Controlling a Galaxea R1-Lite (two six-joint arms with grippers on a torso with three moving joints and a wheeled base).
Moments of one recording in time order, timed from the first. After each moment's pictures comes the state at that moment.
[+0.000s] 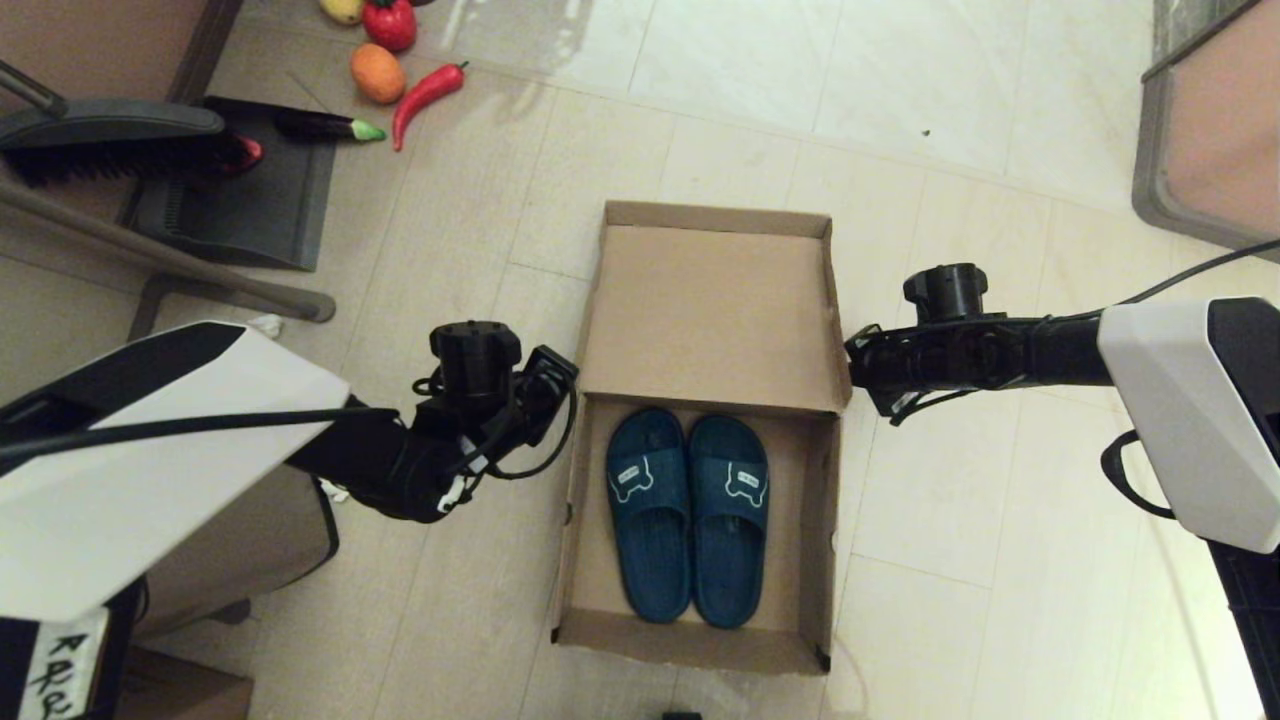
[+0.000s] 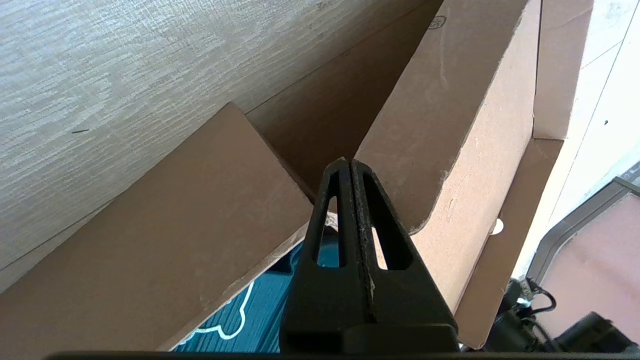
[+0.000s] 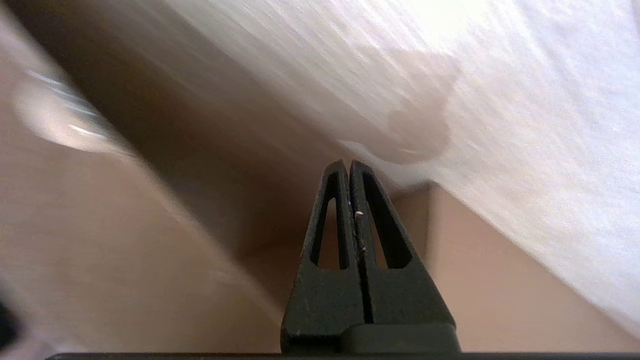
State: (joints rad) left arm -0.42 2.23 -1.26 -0.81 0.08 -1.04; right arm 0.09 2.42 -1.96 0.04 0.27 1.10
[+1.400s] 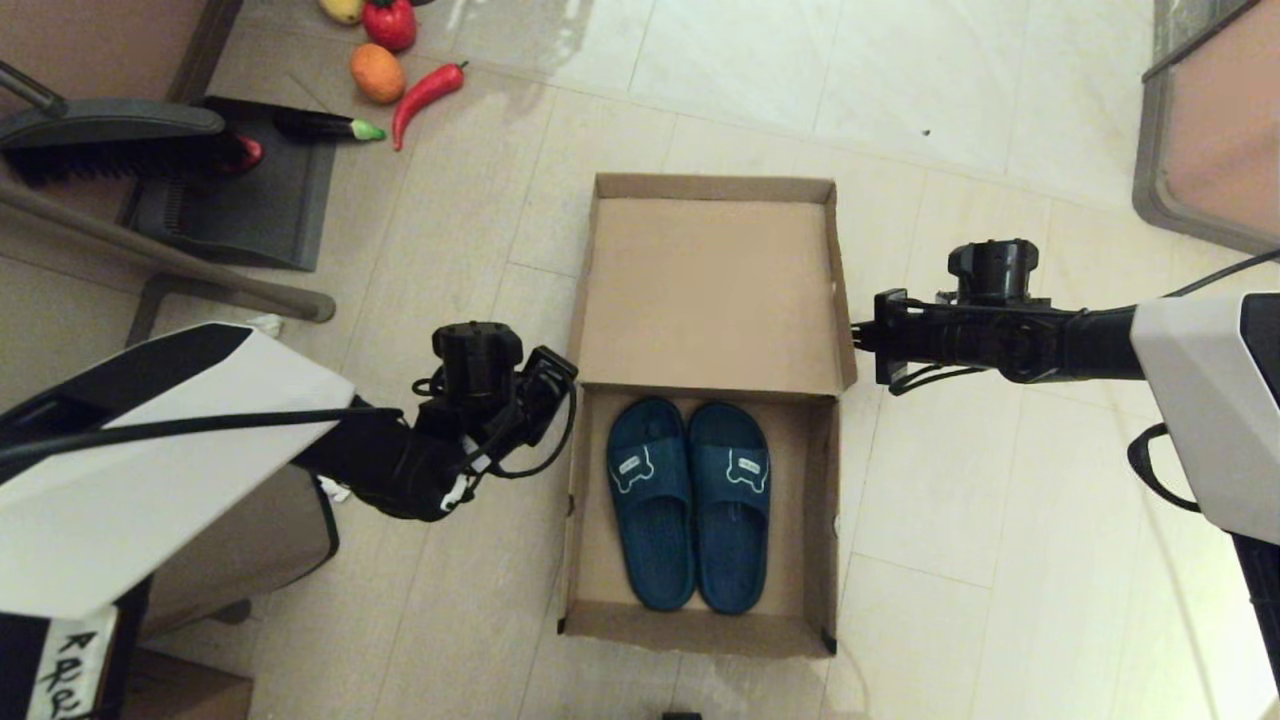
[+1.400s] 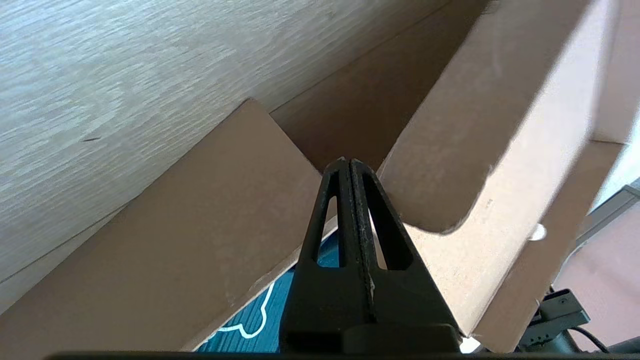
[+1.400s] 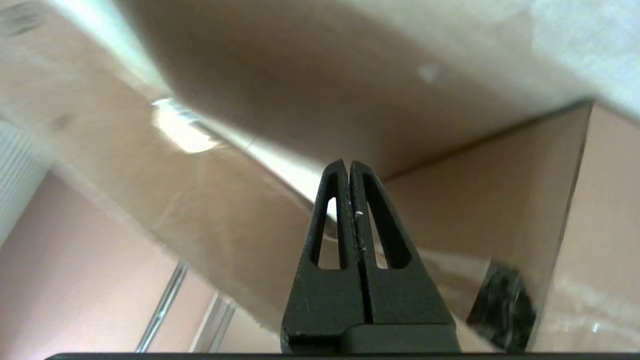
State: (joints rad) left arm -0.42 2.23 -1.28 -0.80 0.09 -1.03; right arm 0.03 2.40 -1.96 -0.15 0.65 1.45
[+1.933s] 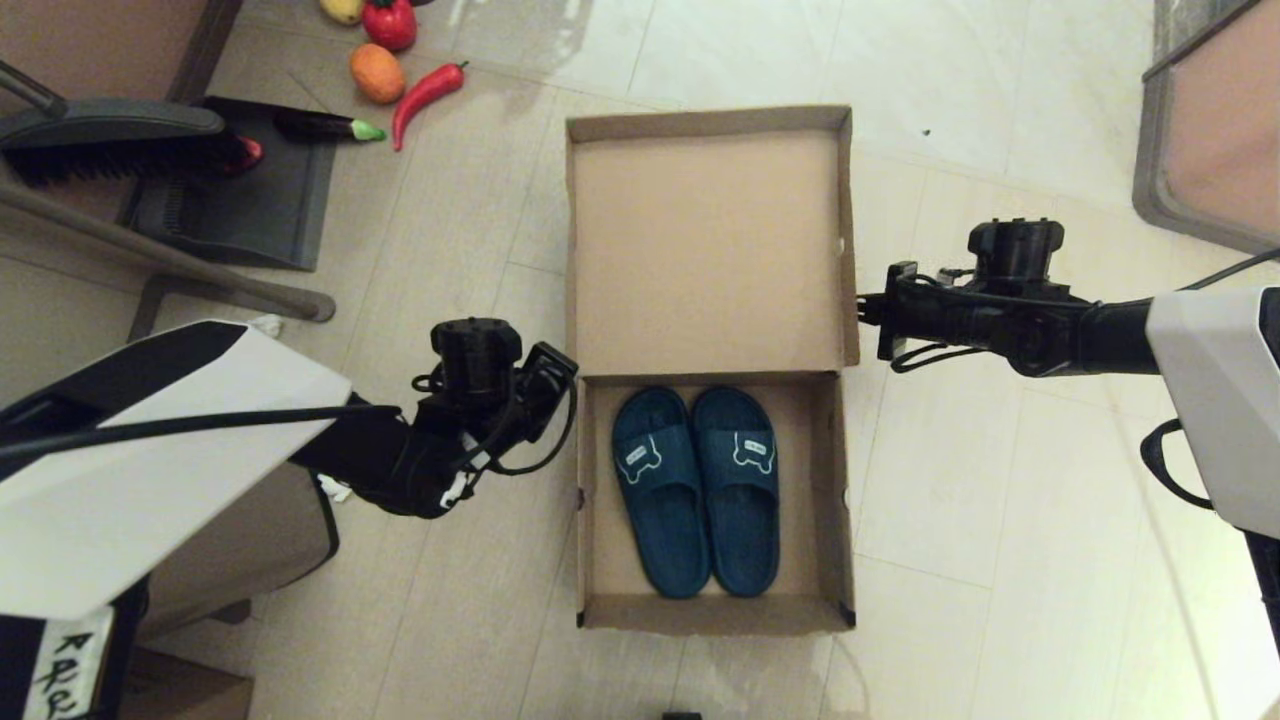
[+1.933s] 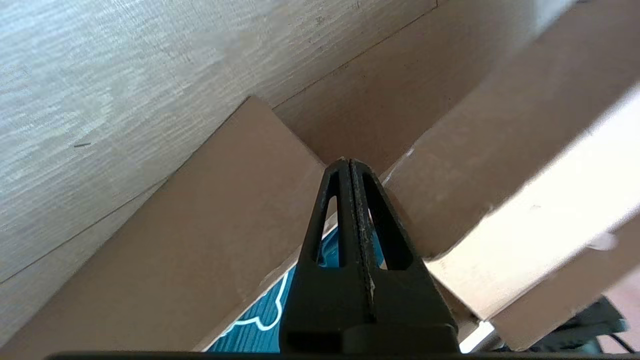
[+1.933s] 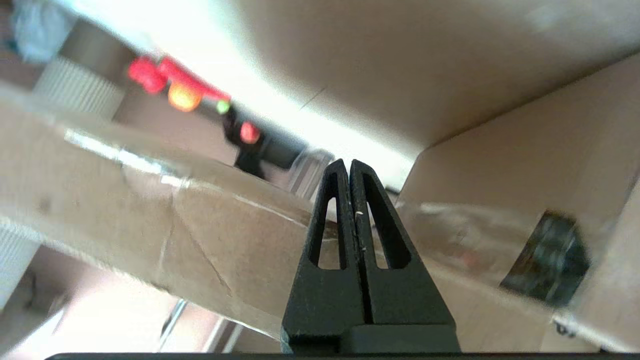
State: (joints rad) left arm -0.42 2.23 -1.28 -0.80 0.09 -1.03; right arm 0.01 2.38 -1.96 -0.29 0.78 1.55
